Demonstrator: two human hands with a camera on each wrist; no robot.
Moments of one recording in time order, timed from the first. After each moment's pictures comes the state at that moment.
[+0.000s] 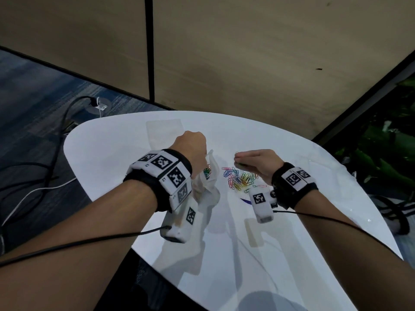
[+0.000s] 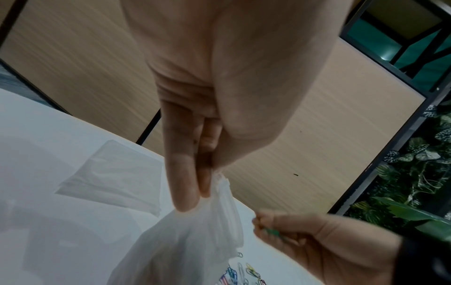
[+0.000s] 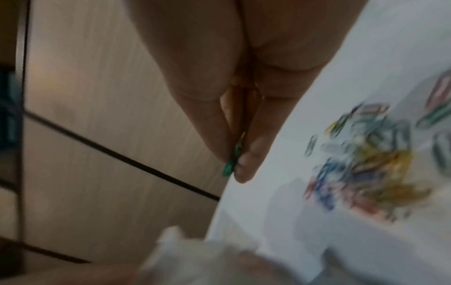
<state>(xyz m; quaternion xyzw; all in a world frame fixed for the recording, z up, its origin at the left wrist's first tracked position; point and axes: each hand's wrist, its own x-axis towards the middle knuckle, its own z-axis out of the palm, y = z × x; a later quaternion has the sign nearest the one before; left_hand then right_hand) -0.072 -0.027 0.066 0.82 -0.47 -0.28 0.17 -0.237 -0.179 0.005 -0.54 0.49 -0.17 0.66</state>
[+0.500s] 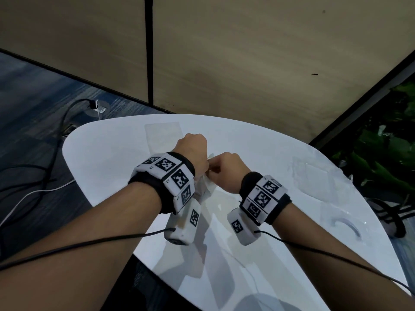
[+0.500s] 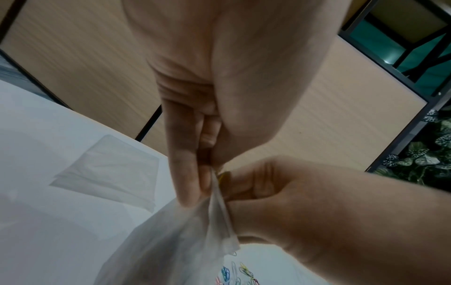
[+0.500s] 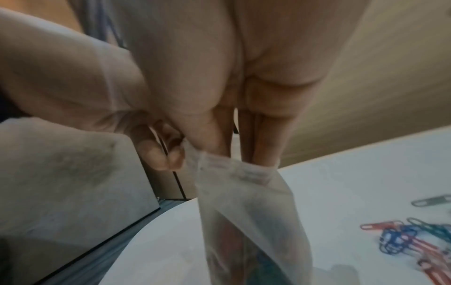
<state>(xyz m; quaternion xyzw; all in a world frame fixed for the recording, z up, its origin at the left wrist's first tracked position) -0.079 -0.027 0.071 0.83 -0.46 -0.27 0.18 -0.189 -0.102 0.031 -0.90 0.32 0.00 0.29</state>
